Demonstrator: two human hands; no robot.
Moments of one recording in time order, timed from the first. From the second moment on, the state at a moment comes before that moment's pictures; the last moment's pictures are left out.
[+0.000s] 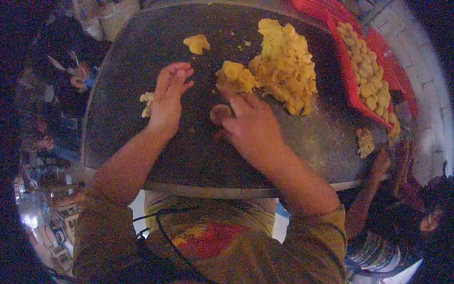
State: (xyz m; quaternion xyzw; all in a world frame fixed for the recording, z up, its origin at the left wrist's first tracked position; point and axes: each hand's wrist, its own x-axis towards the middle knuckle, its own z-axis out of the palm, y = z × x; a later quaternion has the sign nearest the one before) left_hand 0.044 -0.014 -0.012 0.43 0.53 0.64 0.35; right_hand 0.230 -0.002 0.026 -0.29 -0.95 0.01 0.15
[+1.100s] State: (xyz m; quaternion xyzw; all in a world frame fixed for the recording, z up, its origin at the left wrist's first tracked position) left_hand 0.036 -0.006 -0.028 0.33 0.49 0.67 0.44; right_hand 0.237 0.033 0.040 -0.24 -0.43 0.79 0.35
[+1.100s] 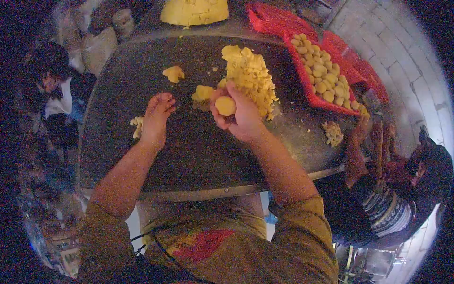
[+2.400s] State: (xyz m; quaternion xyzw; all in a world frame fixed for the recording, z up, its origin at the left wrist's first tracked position) left_hand 0.034 -0.005 -0.029 0.32 0.47 0.66 0.48; right_hand 0.421 0.054 0.106 -0.58 -0.66 0.35 0.33
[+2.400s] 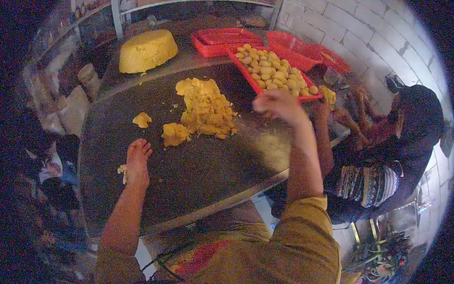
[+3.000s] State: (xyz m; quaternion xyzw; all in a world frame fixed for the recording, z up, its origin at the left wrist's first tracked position) left_hand 0.031 -0.010 -0.029 0.38 0.46 0.67 0.45; right_hand 0.348 0.066 0.083 -0.45 -0.72 0.28 0.46
